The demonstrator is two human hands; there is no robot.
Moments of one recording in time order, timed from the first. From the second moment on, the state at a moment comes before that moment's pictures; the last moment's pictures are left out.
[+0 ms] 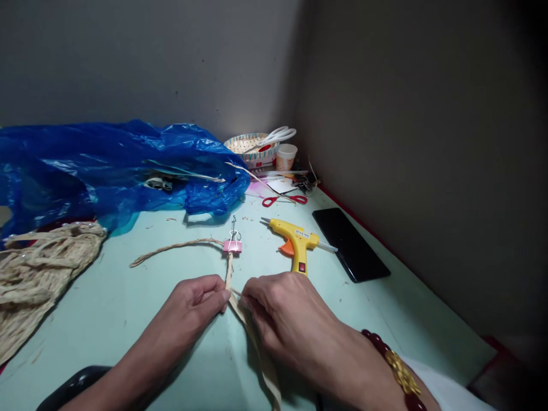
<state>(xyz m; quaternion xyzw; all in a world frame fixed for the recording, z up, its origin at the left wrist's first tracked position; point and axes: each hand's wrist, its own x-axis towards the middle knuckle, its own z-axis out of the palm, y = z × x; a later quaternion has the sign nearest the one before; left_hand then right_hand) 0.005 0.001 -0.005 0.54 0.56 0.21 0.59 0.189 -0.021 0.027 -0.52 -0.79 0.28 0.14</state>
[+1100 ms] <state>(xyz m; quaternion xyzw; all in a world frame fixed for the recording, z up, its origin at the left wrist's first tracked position) 0.005 -0.010 0.002 0.57 0.49 0.27 0.60 0.178 -0.007 -0.004 -0.49 -0.67 0.47 0.31</state>
